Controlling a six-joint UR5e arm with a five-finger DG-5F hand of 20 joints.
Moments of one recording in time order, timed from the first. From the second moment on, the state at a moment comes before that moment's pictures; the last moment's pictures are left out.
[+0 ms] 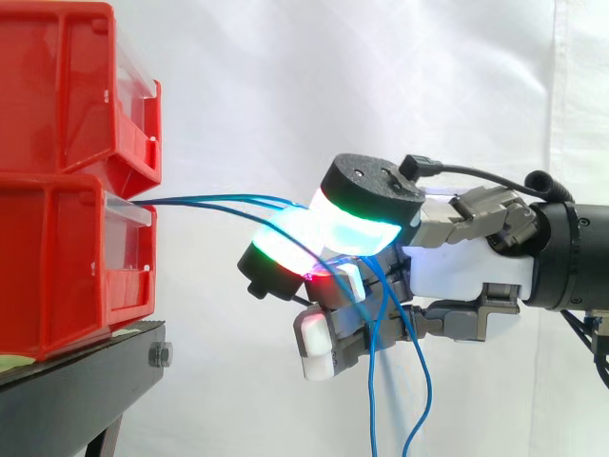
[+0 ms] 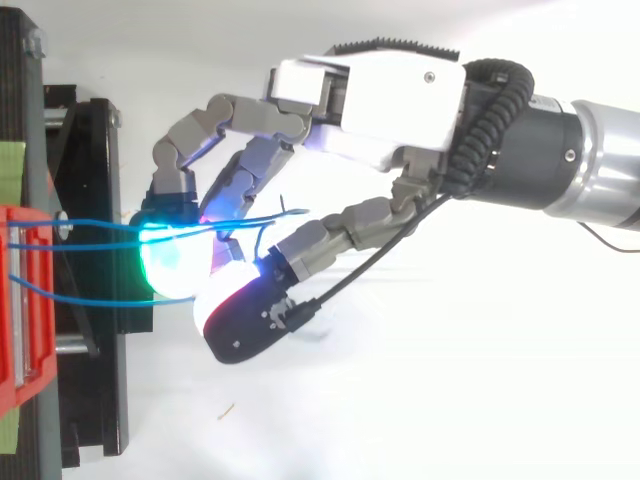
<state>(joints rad) 0.09 -2.30 -1.23 -2.66 -1.38 -0.19</state>
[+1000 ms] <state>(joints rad) 0.10 -2.30 -1.23 -2.67 -1.33 -0.20</state>
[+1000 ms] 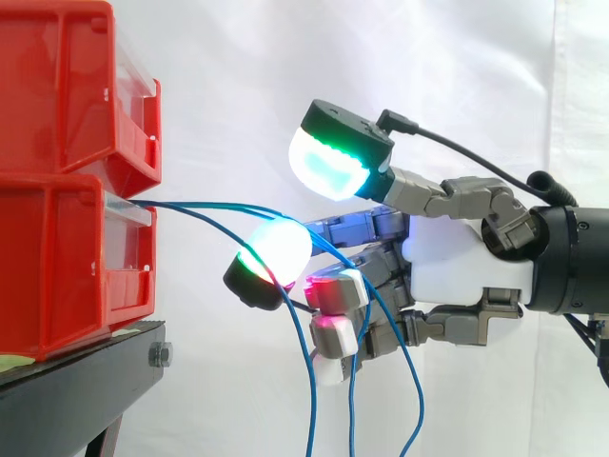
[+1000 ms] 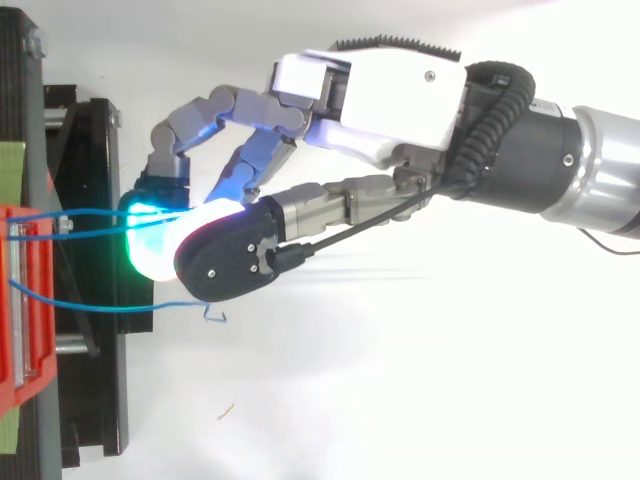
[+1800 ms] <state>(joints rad) 0.12 -2.30 -1.22 -2.68 -1.32 -0.22</state>
